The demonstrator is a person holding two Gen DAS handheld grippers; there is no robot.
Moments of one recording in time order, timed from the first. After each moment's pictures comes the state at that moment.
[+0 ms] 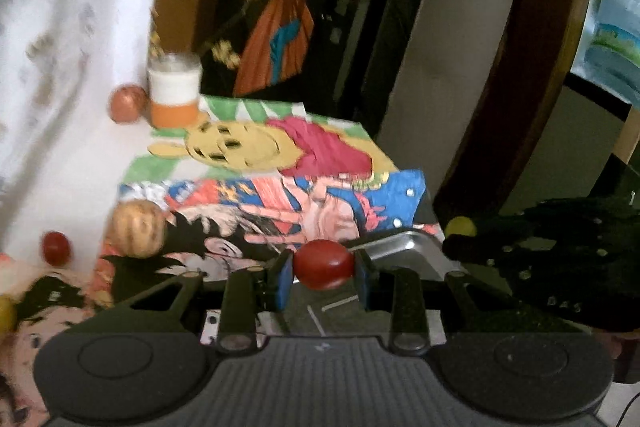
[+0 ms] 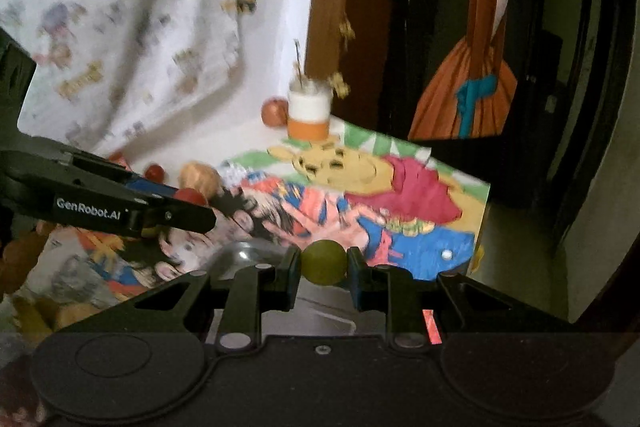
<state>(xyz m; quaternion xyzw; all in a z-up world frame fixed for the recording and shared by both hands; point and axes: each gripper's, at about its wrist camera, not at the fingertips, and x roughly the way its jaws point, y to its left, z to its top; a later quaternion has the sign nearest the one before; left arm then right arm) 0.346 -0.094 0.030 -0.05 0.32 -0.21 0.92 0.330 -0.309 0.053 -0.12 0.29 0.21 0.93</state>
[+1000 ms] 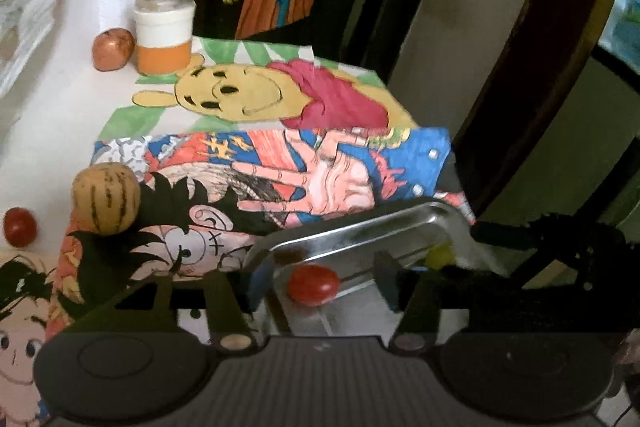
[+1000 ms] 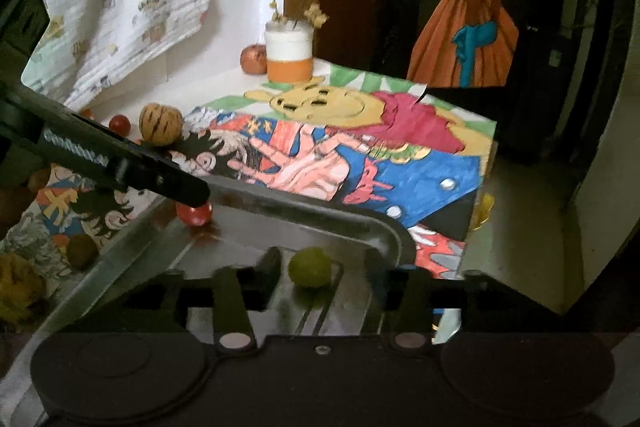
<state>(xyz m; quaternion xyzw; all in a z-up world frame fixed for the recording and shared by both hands) 0.380 -0.106 0.014 -0.06 0.40 -0.20 0.89 0.343 -0.335 0.006 -0.10 0.31 0.20 0.92</state>
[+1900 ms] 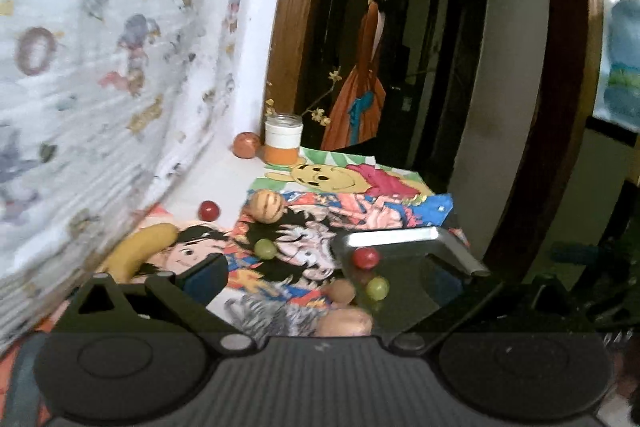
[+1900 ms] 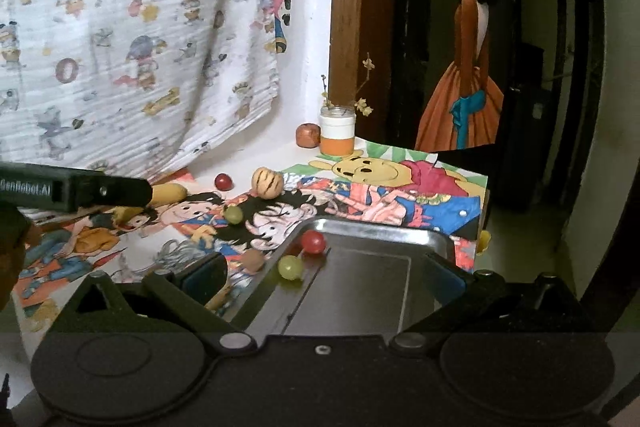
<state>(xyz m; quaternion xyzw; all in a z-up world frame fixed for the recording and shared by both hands) 0.130 -0.043 0.069 -0.05 0.22 -0.07 0.97 0.145 -0.300 0.073 -0.06 0.23 0.20 0.95</state>
